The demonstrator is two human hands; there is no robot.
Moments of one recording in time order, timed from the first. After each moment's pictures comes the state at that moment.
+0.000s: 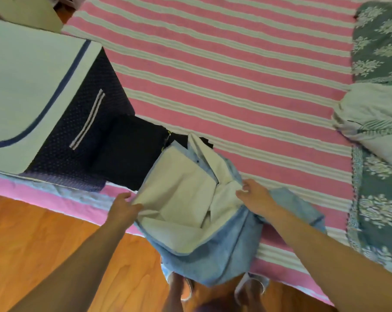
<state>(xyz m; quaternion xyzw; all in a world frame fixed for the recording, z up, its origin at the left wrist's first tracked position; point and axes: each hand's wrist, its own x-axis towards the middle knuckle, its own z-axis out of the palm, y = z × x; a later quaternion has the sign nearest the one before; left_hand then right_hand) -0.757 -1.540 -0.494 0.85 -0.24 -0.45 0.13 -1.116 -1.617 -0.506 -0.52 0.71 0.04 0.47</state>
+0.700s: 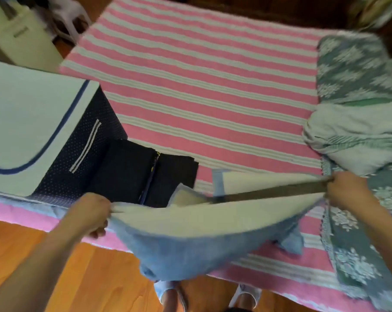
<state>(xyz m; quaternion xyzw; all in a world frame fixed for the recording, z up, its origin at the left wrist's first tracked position) -0.752 -1.560 -0.330 0.82 -0.38 -0.43 -0.02 -1.289 -1.643 -0.313 -0.50 0.83 0.15 0.20</state>
